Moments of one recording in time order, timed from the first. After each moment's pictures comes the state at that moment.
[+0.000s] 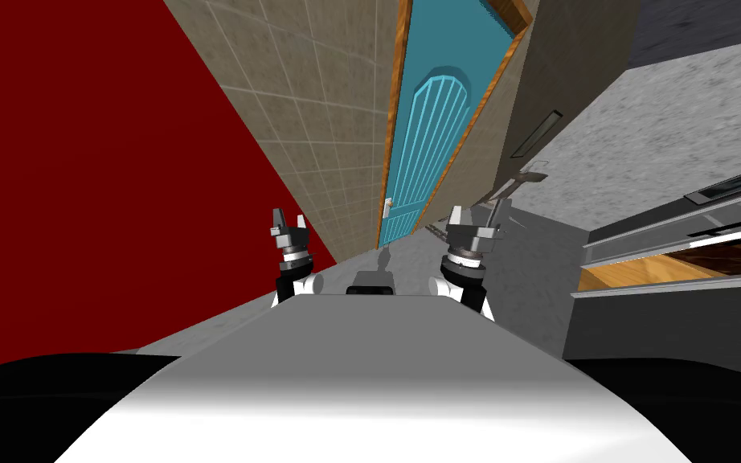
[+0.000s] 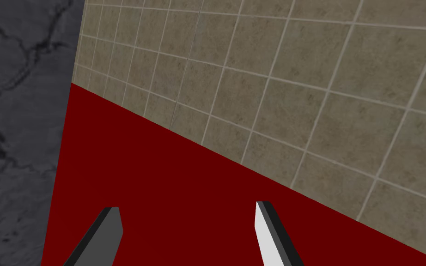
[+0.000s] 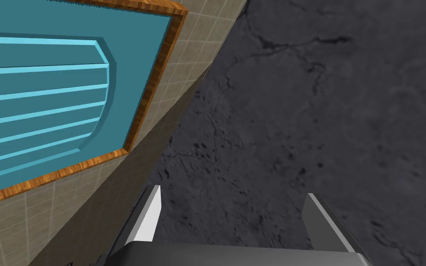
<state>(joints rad) 0.51 -0.04 -0.05 -2.35 0.01 -0.63 -0.15</state>
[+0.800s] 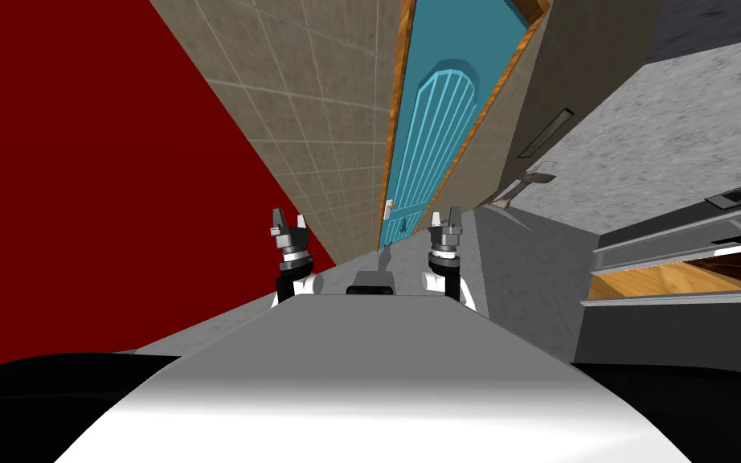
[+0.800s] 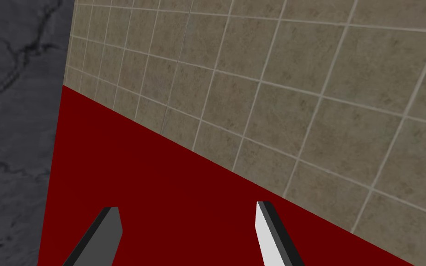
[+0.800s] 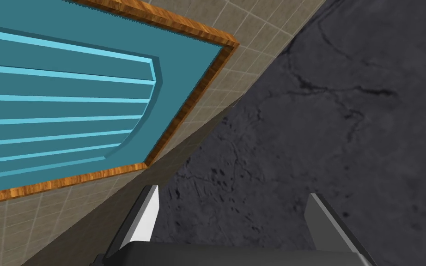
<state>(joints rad) 0.39 -0.09 -0.04 -2.13 0.08 -0.64 -0.02</state>
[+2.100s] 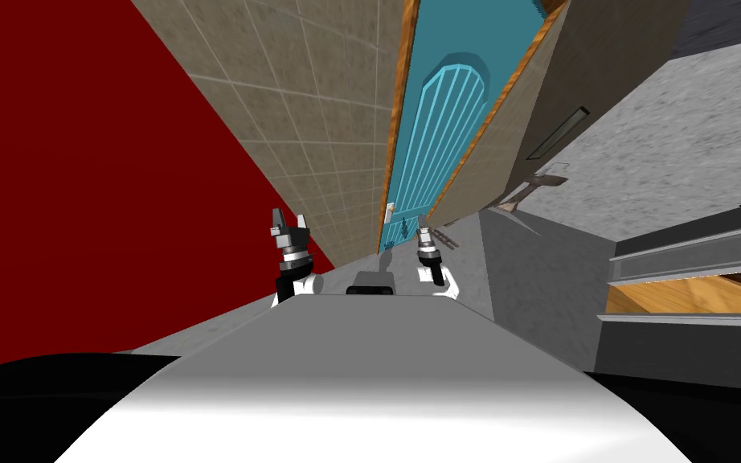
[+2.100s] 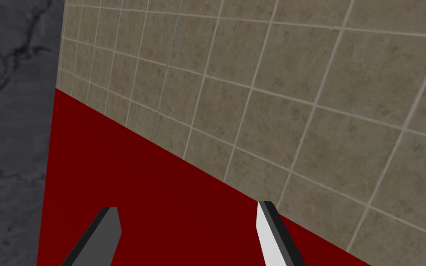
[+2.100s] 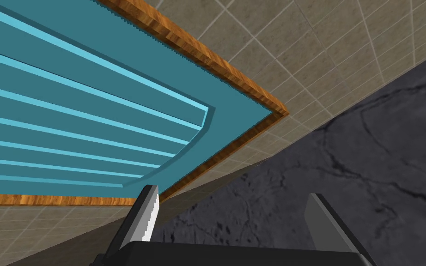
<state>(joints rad) 0.21 -0.17 -0.03 -1.79 0.18 -0.66 0.17</state>
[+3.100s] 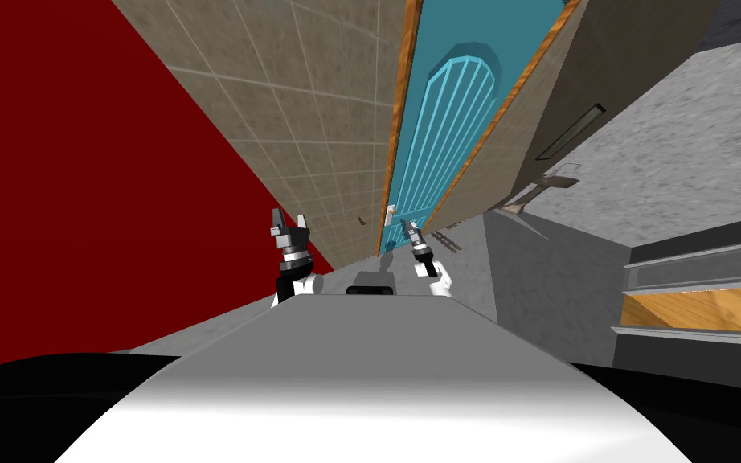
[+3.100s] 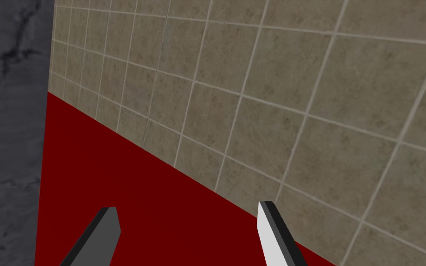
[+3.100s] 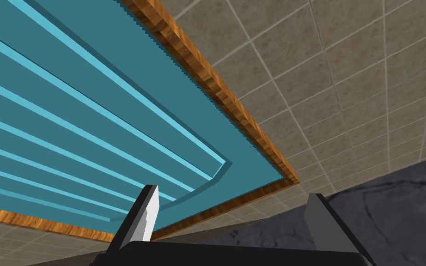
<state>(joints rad) 0.06 -0.23 -0.01 -1.50 0.26 -0.68 0.33</state>
